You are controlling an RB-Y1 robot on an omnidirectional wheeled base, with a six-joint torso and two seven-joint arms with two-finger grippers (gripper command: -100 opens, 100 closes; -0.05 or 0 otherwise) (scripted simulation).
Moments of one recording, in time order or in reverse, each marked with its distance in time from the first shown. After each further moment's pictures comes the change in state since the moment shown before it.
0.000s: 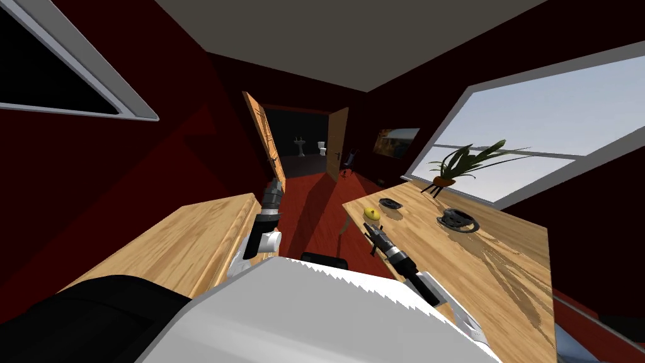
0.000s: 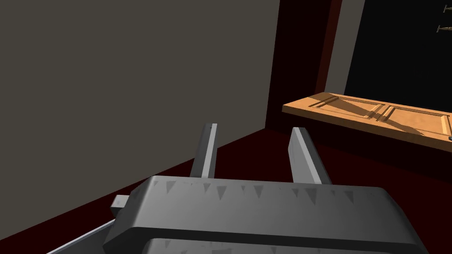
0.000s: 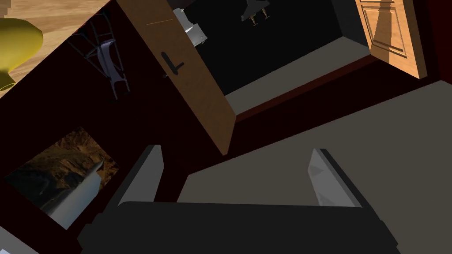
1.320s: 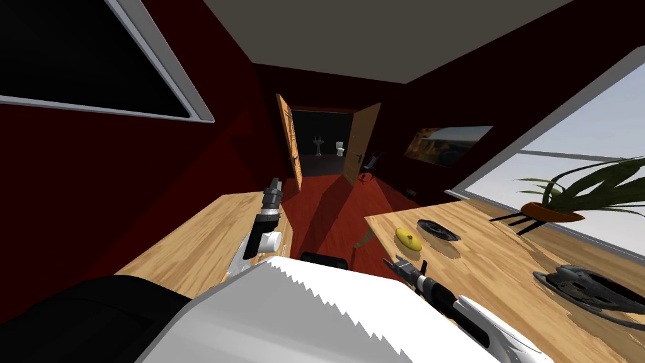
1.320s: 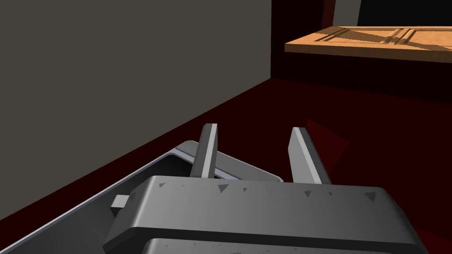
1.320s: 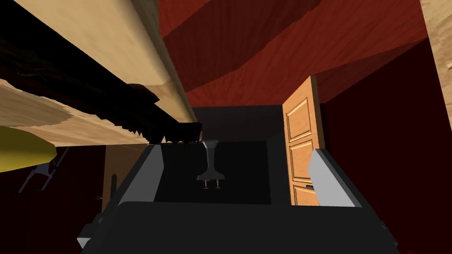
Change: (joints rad) left arm 0.000 0.000 0.000 0.000 0.000 0.000 0.000; right arm -0.080 -0.281 0.213 0.488 0.217 -0.023 0.111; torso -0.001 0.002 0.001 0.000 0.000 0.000
